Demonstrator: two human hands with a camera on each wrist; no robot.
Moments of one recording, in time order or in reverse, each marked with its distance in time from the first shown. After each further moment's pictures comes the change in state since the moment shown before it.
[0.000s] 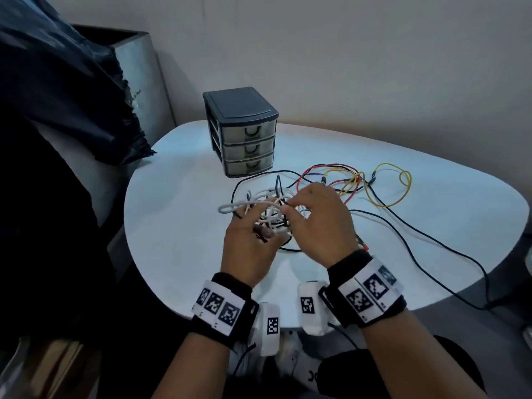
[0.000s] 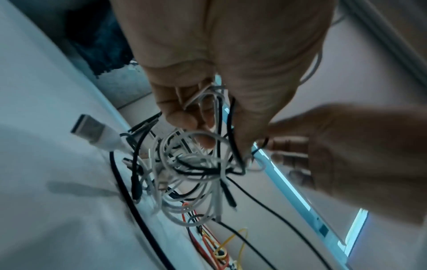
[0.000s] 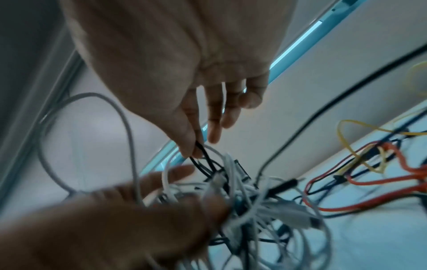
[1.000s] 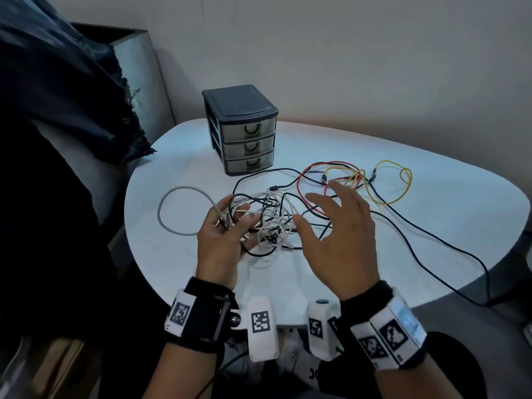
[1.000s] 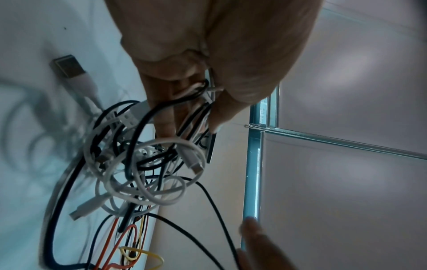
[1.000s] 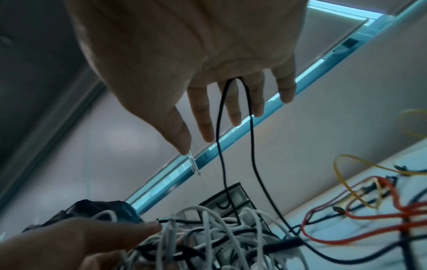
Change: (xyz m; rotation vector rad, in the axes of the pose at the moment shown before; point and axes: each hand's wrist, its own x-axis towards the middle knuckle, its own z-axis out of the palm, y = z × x) left_hand -0.003 0.011 -0.027 -0.786 0.175 -0.443; right_hand -0.038 0.005 -0.009 -0.089 0.221 0.057
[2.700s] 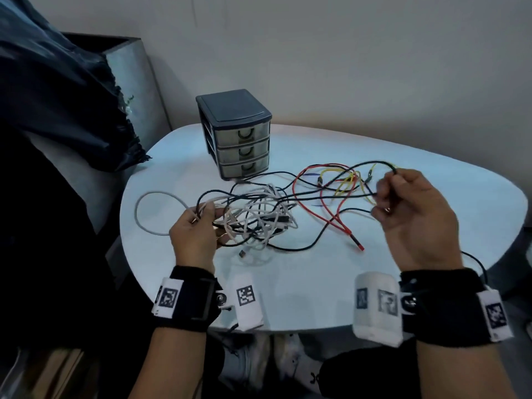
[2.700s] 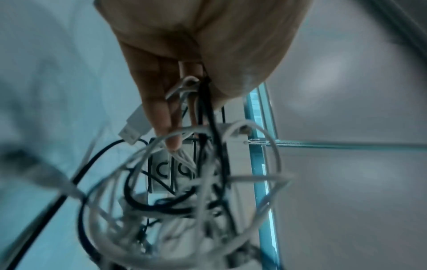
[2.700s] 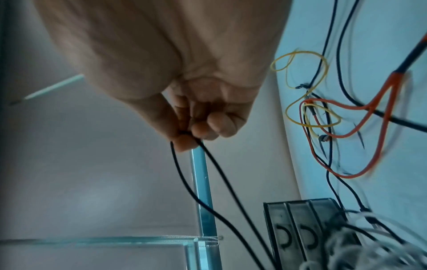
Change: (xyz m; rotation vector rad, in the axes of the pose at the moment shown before) left_hand 0.036 0.011 -0.011 0.202 0.273 0.085; right_hand 0.045 0.040 -0.068 1.372 0.008 0.500
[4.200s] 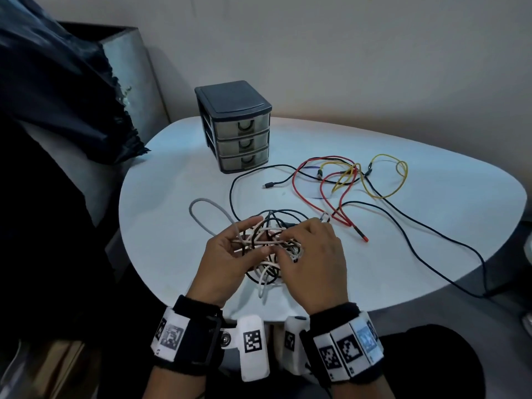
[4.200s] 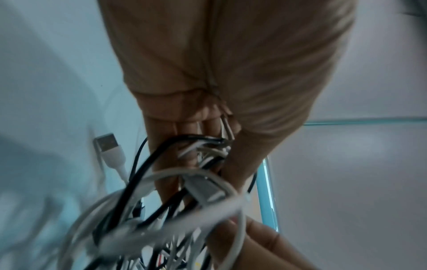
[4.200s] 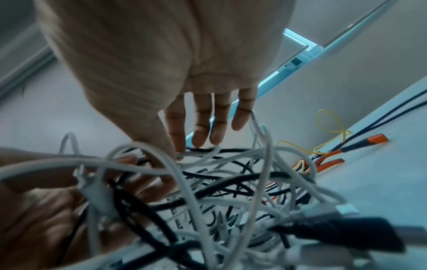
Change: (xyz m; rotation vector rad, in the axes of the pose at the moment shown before) left_hand -0.053 -0.020 -0.019 0.144 -0.595 -0.003; right_hand -0.063 0.110 0.038 -1.365 -0.108 -0.404
